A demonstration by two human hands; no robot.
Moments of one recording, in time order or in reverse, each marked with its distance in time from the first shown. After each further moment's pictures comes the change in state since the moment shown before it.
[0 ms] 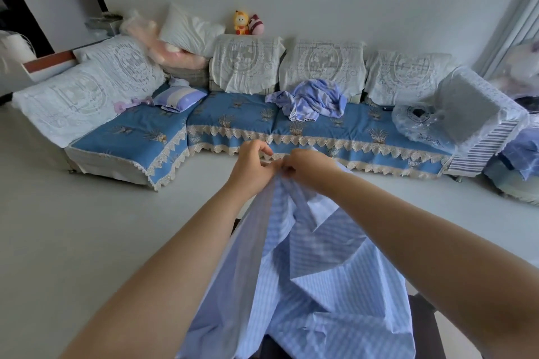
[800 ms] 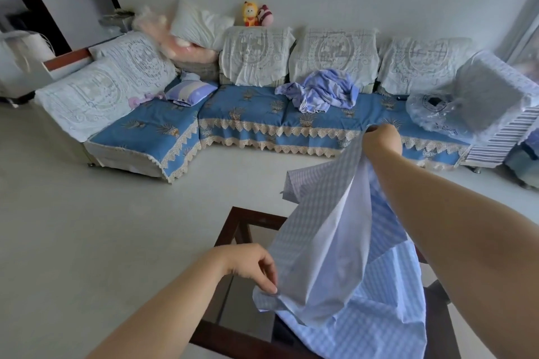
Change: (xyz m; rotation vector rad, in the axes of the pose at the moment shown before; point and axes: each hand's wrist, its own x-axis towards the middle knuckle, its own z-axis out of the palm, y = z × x) left_hand -0.114 -0.085 0.008 0.260 -1.066 -0.345; right_hand -0.014 0.106 0.010 0.695 0.483 0.864
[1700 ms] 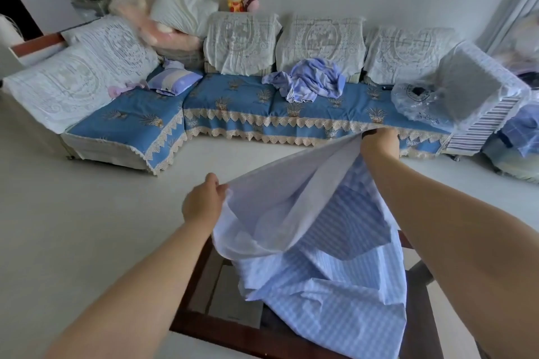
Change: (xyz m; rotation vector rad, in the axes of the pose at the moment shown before) left_hand 0.011 -0.010 -0.050 0.097 1.176 -0.316; right_hand -0.007 0.035 -0.011 0.050 0.044 0.134
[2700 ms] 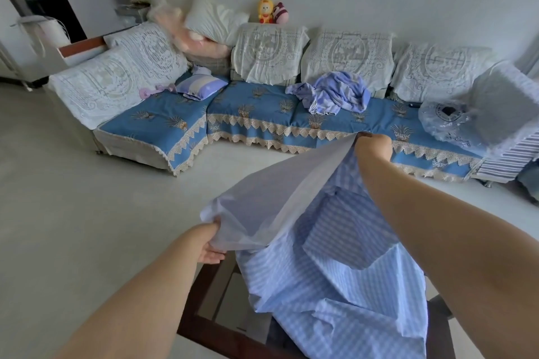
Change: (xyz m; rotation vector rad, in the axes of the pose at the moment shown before) left_hand 0.002 -0.064 0.008 -0.684 -0.572 -0.844; right_hand -0.001 -0.052 0.055 0.168 -0.105 -0.028
